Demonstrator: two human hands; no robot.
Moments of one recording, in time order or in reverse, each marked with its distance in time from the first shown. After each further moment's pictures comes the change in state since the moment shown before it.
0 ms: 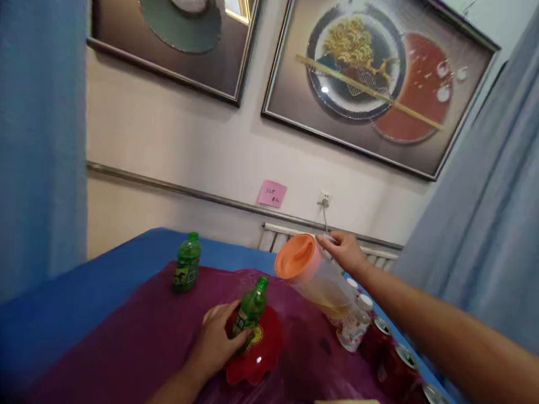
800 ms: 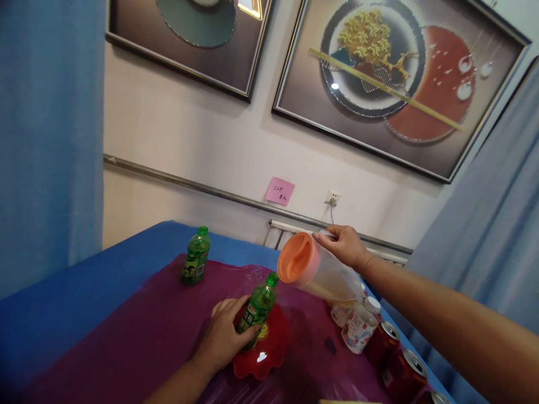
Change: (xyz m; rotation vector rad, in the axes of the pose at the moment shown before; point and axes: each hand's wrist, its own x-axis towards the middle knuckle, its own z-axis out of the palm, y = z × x) left_hand -0.002 0.009 -0.006 -0.033 0.017 0.027; right_hand 0.017 -0.008 0.009 -0.086 -0.135 -0.083
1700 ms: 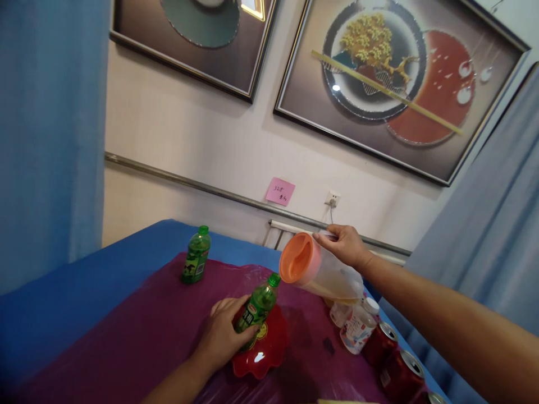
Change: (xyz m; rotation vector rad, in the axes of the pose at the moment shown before) left_hand -0.001 0.001 -0.003 -0.022 -0.026 -0.008; right_hand 0.001 -0.003 -0.003 -0.059 0.003 -0.051
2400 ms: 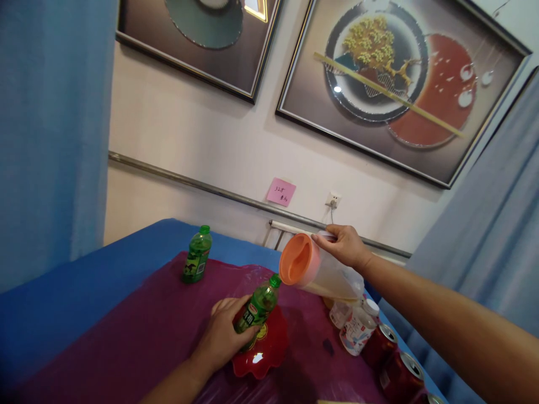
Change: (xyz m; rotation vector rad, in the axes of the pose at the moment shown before) left_hand -0.002 0.005 -0.004 -0.034 -0.011 -0.009; right_hand 0.001 -0.008 0.000 -0.011 -0.011 -0.033
